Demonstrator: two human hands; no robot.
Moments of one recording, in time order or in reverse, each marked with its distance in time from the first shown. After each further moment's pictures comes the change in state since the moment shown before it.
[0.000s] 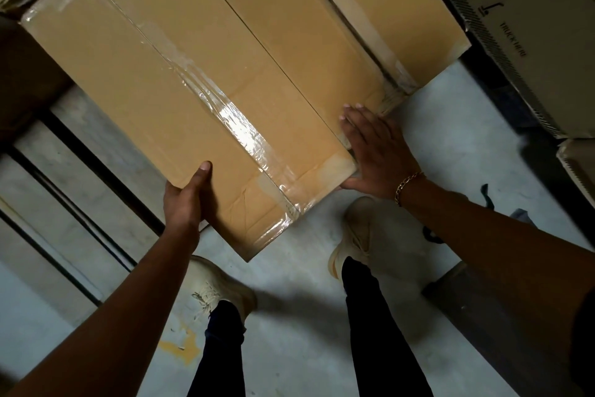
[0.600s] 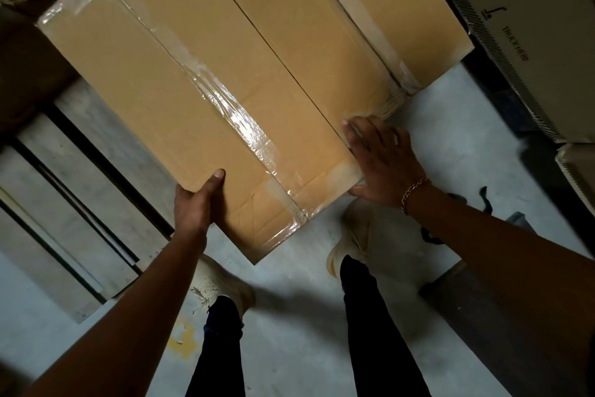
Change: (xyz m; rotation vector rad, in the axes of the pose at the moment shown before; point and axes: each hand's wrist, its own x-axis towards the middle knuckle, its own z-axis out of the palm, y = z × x) left_hand -0.008 -0.018 -0.002 0.041 -0.060 -0.017; right_hand -0.014 0.000 -0.004 -0.101 -0.044 -0.015
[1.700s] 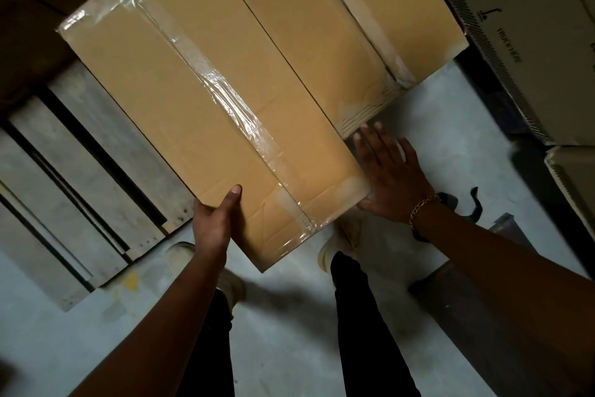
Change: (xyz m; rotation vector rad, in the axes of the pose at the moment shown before) left_hand -0.046 -0.049 0.018 0.032 0.015 0.038; right_hand -0.047 0.011 0.020 0.015 -0.081 -0.018
